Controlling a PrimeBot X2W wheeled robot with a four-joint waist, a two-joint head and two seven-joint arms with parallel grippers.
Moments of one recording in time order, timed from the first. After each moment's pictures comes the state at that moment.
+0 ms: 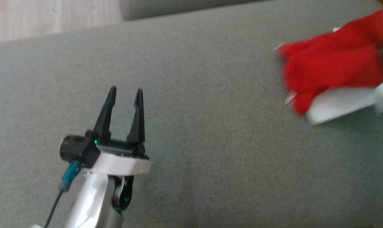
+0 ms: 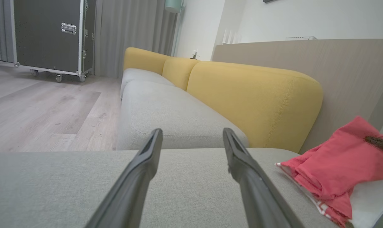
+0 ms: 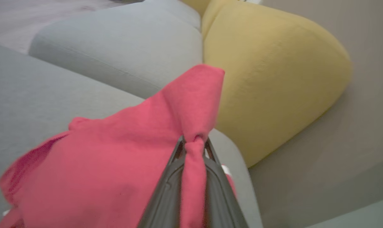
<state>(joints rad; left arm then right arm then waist) -0.26 0.05 -0.25 0.20 -0.30 -0.10 -0.26 -0.69 -0.55 0.31 0.76 0.11 0.13 -0.13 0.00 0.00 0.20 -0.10</state>
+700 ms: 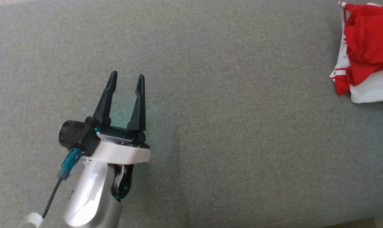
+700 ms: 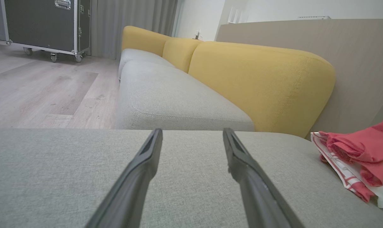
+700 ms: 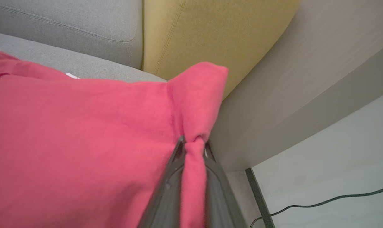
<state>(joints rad) -0.33 0.04 -0.26 0.23 -0.29 -0.12 -0.26 -0.78 -0.62 0.03 0.96 0.00 0.13 -0.09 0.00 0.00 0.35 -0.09</state>
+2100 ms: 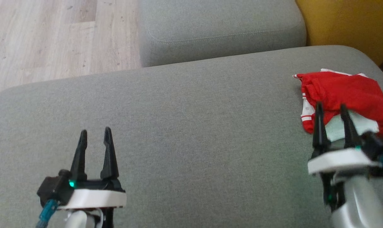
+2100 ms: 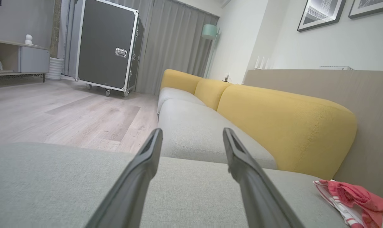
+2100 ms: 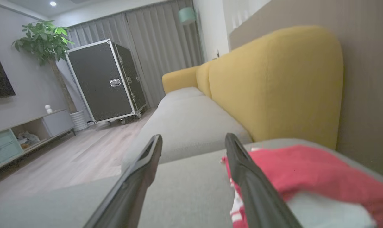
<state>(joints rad) -0.06 0.04 -0.10 0.20 -0.34 -0.11 -0.26 -0.23 -0.06 -0.07 0.39 0.20 0.13 -0.24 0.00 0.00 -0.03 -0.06</state>
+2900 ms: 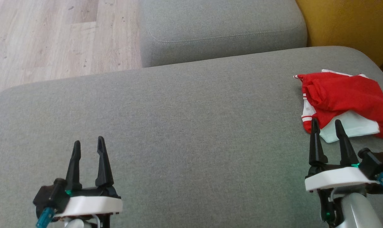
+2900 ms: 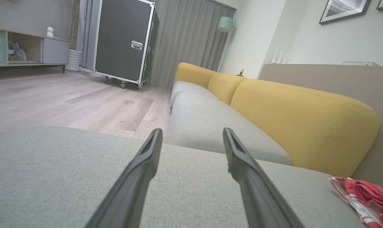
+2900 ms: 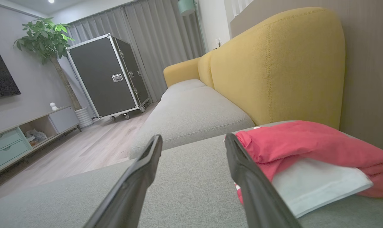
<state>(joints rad) -0.01 0.04 -0.08 0.20 -0.36 -0.06 -0.26 -0.09 -0.05 -0.03 0.31 0.27 0.13 -0.25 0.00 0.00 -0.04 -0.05</state>
